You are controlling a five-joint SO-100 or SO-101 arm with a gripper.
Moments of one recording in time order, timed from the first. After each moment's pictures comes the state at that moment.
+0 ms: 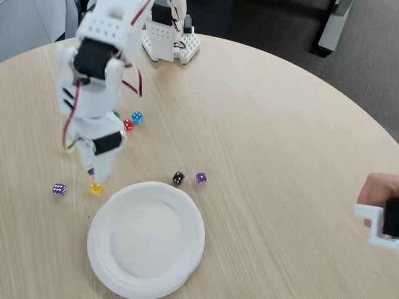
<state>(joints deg) 19.3 77.0 81.2 58.6 38.9</state>
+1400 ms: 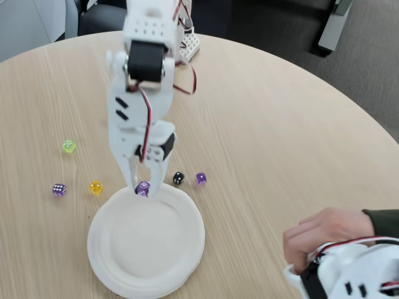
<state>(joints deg) 6.2 75.5 80.1 56.3 21.2</state>
